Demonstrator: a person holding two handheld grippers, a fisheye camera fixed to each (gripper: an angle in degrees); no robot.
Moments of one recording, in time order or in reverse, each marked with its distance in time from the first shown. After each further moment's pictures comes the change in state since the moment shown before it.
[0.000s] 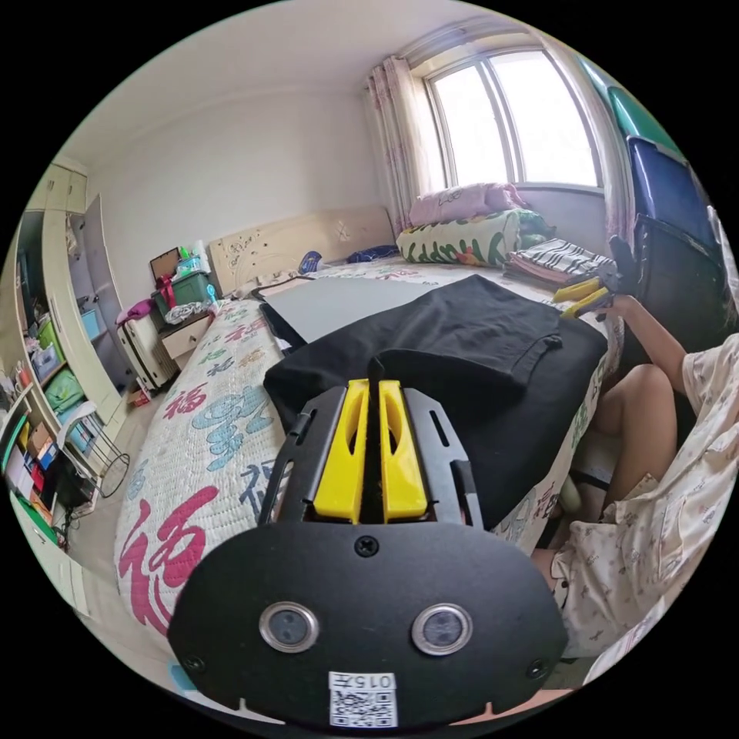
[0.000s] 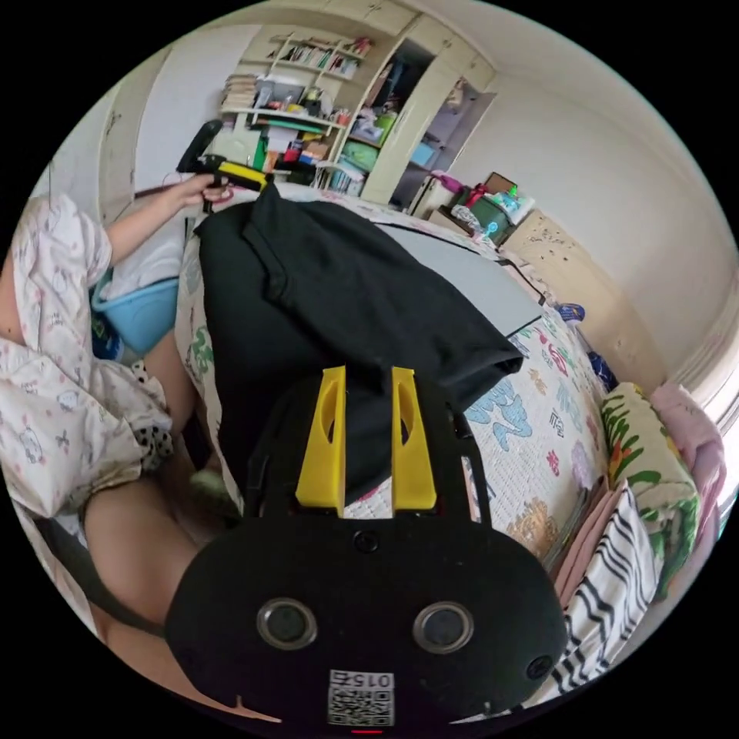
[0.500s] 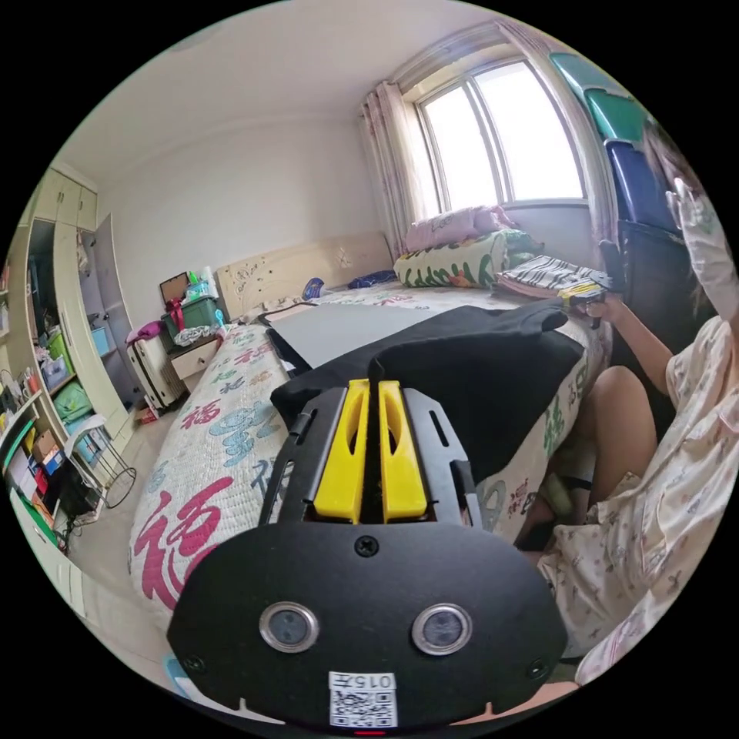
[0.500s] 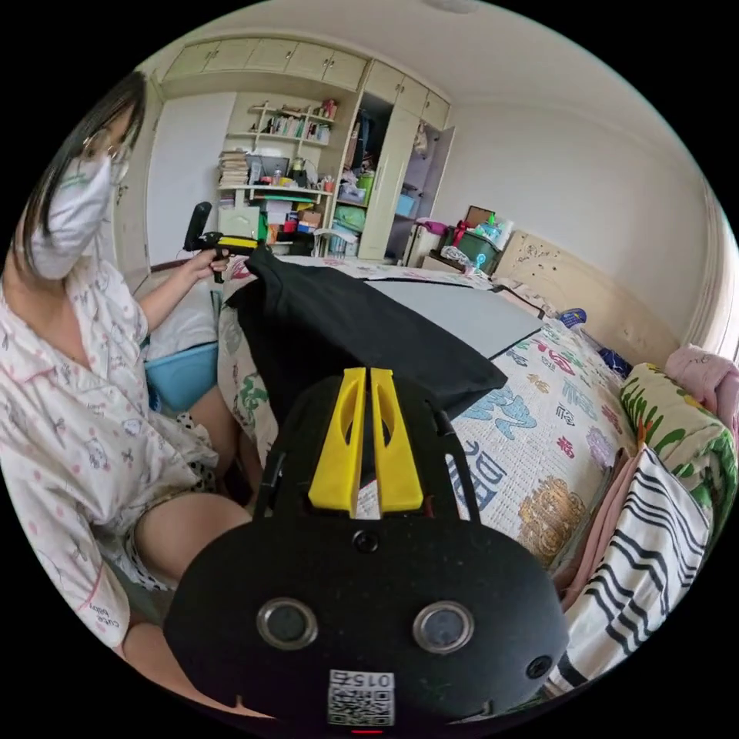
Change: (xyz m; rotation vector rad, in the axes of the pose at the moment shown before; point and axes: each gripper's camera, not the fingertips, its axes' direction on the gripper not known) left arm 0.026 -0.084 -0.093 0.103 -0.011 0.018; right arm 0.026 0.002 -0.124 0.235 -0.105 0.142
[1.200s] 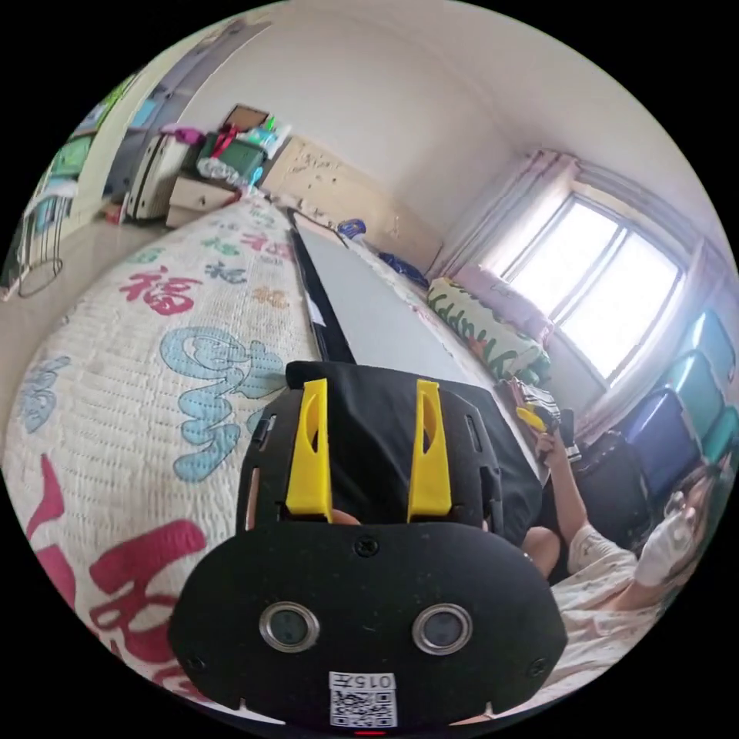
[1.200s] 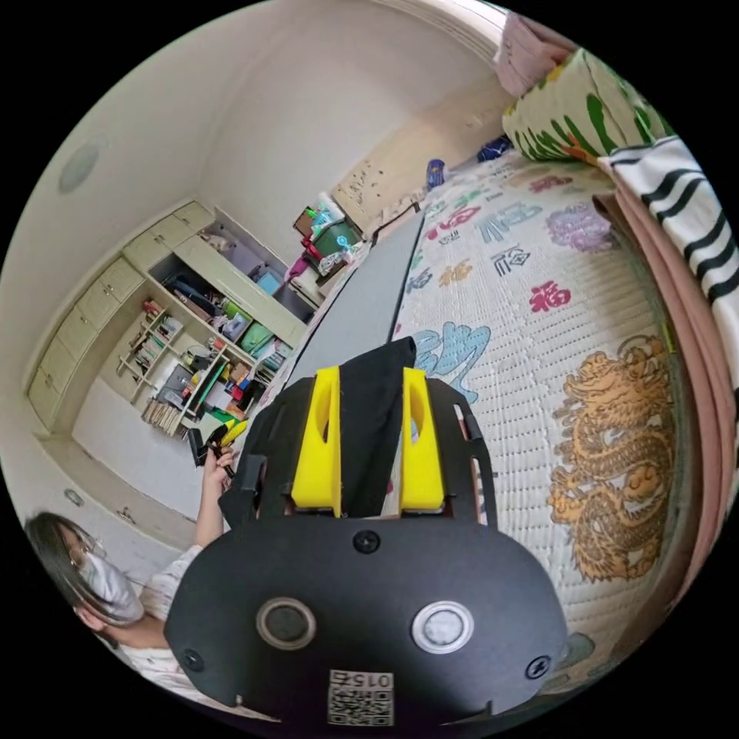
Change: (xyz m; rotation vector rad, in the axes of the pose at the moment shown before) left arm -0.309 -0.227 0.134 -0.119 0.323 -0.709; right arm 0.352 -0.076 0.020 0.129 -0.159 1.040
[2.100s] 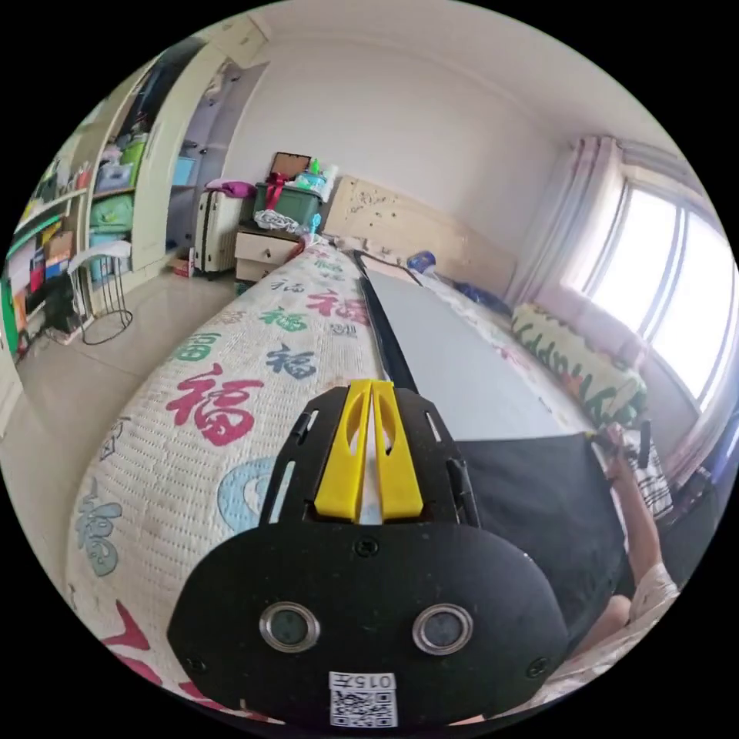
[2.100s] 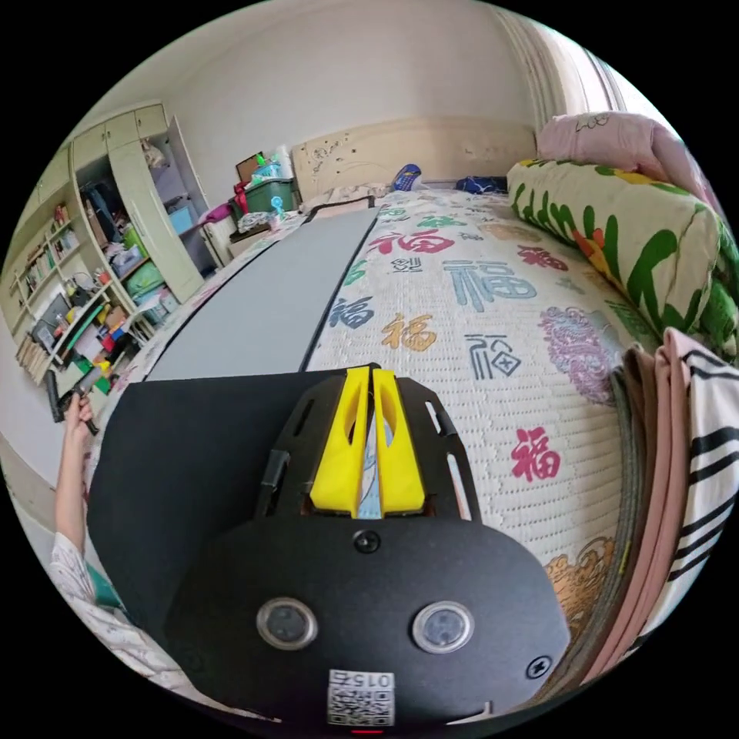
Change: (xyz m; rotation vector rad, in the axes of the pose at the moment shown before) left arm -0.021 -0.255 -0.003 0.146 -0.357 0.026; right arm -0.067 -0.226 0.126 -0.058 0.504 -0.228
